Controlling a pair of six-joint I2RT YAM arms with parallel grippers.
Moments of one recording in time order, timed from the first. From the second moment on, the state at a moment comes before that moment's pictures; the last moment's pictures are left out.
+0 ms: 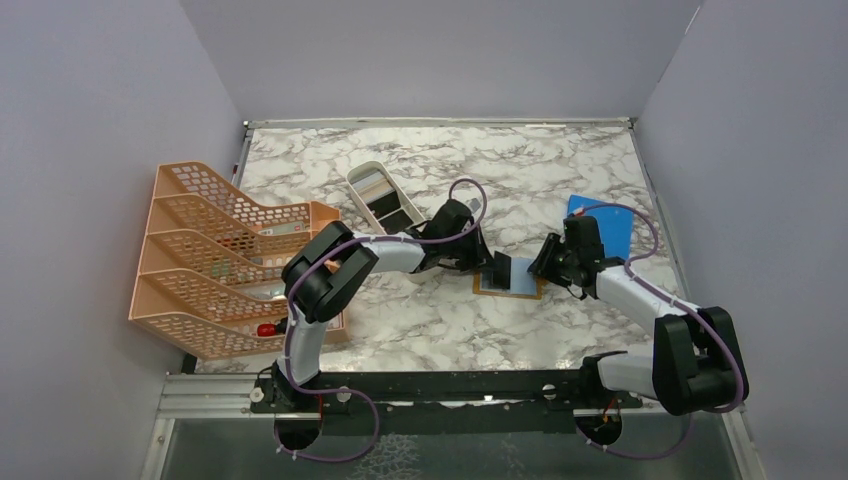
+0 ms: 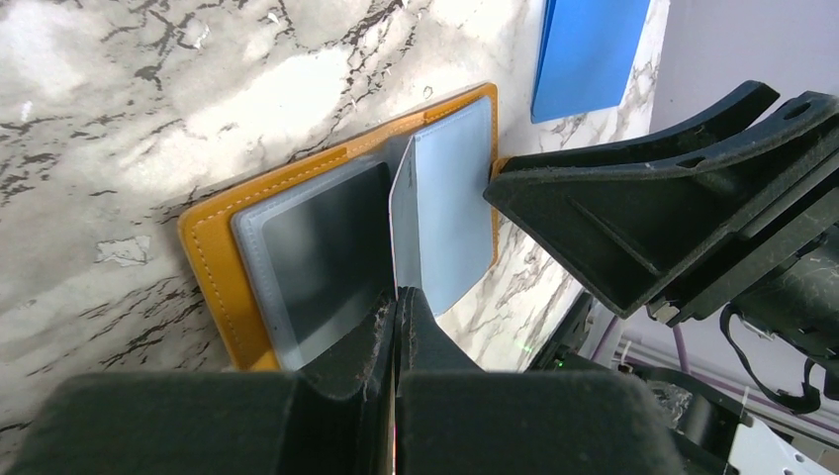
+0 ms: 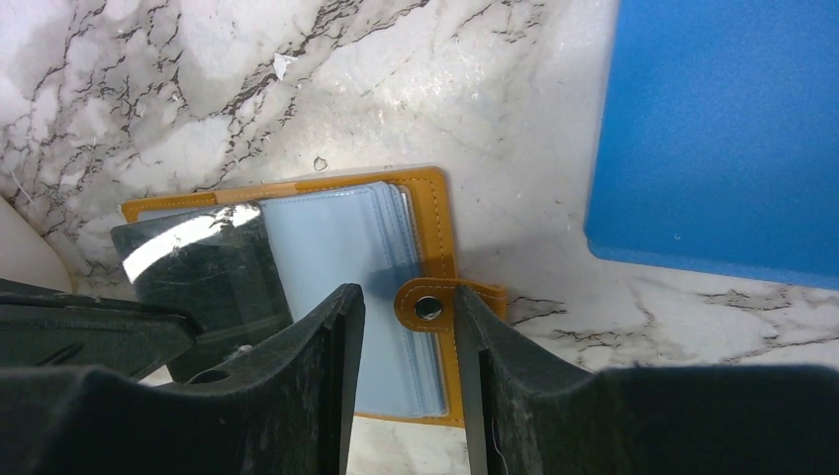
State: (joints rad) left arm -0.81 2.01 1.15 0.21 0.39 -0.95; right arm 0.18 1.26 0.53 -0.18 -0.05 0.54
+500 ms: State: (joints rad) left arm -0.82 2.03 1.14 0.25 0.38 -1.03; right arm 0.16 1.25 0.48 -0.09 -0.11 0.59
